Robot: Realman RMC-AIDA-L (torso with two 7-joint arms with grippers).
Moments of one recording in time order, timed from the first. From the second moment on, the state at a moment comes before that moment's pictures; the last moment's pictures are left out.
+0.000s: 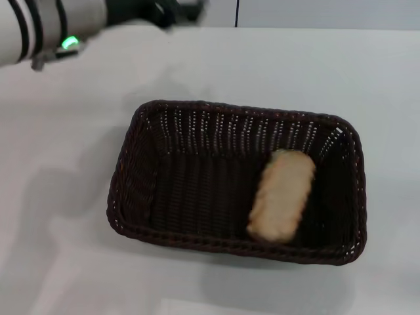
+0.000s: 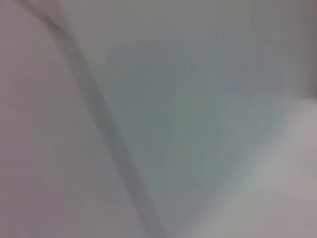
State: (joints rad) left arm -0.26 -2.07 -1.52 -1.74 2.45 -0.74 0.69; right arm -0.17 2.06 -1.98 -0.66 -2.32 1.17 2.96
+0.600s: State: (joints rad) left arm -0.35 -2.07 -1.24 -0.69 2.46 0.98 0.48; right arm -0.18 2.07 -2.01 -0.66 -2.32 1.20 2.96
